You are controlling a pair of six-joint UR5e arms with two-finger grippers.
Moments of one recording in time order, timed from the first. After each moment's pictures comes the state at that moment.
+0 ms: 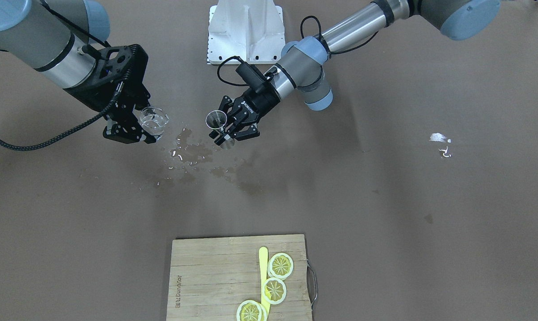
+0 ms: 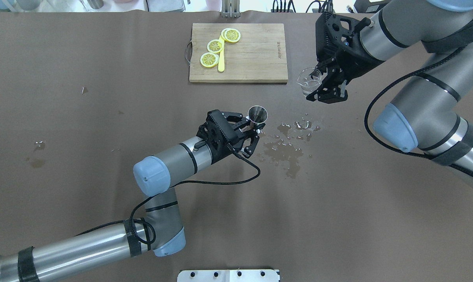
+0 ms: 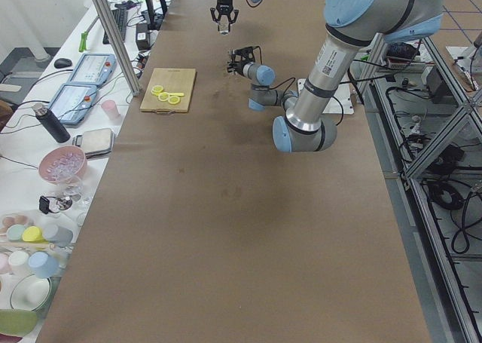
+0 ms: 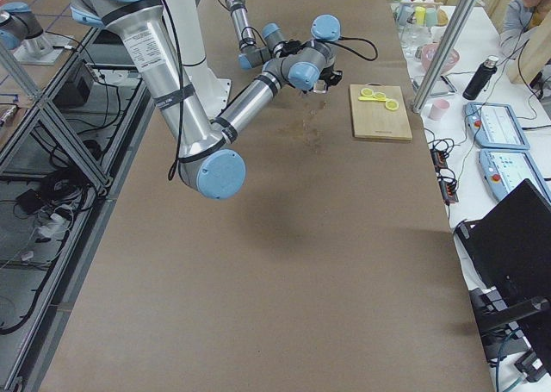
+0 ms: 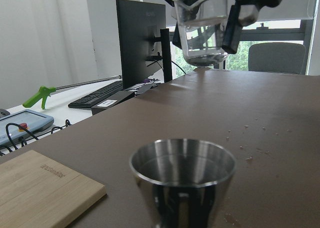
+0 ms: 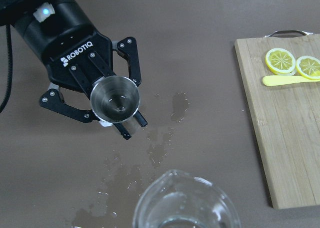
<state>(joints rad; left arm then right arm) -0.36 -2.31 -1.20 -3.09 -1.32 -0.30 0.92 -1.06 1.86 -1.39 2.33 -0.39</state>
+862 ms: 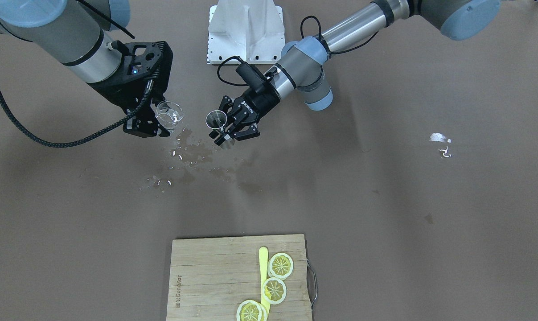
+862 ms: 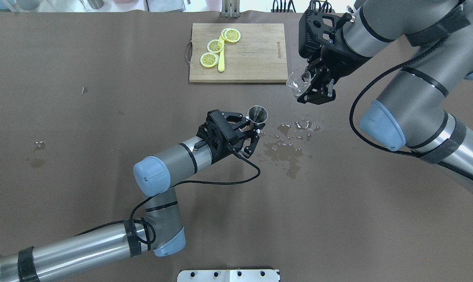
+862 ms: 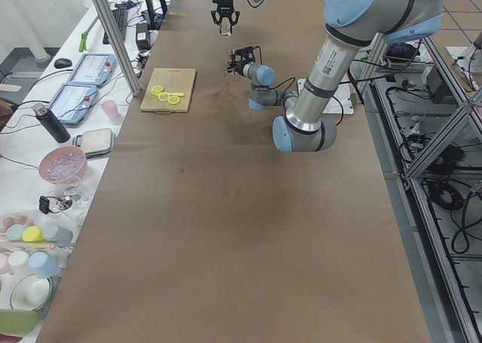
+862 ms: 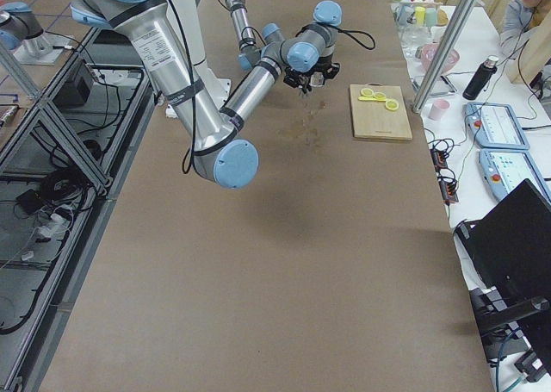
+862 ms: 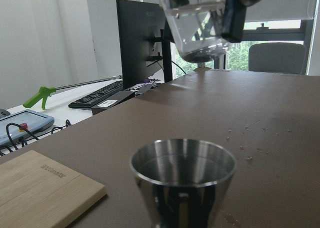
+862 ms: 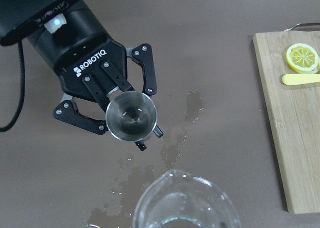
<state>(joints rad) -0.36 -2.31 -1.20 -3.09 -1.32 -0.30 0.88 -0.98 1.87 -1.58 2.30 -0.47</state>
